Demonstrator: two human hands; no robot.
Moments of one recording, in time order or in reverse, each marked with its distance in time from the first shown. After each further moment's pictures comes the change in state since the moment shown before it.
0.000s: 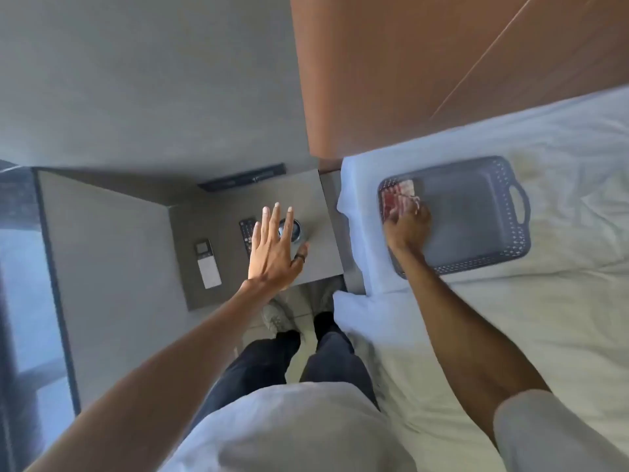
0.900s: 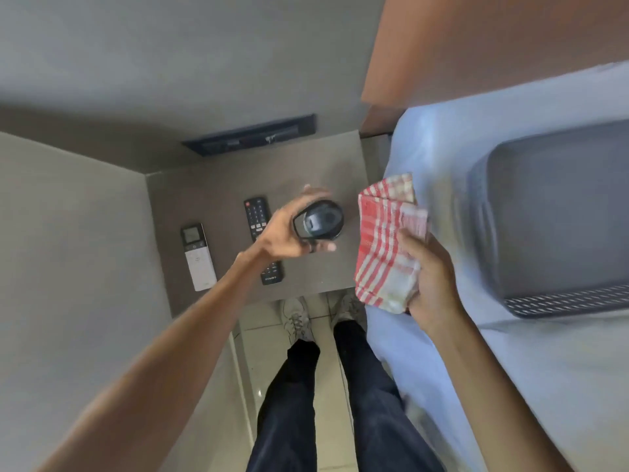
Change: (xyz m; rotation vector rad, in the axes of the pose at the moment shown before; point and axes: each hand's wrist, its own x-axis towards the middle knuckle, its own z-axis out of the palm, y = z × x) left_hand 0.124 -0.149 0.126 -0.749 -0.148 0.217; right_hand -0.048 -0.004 0.133 1.231 -0.449 0.311
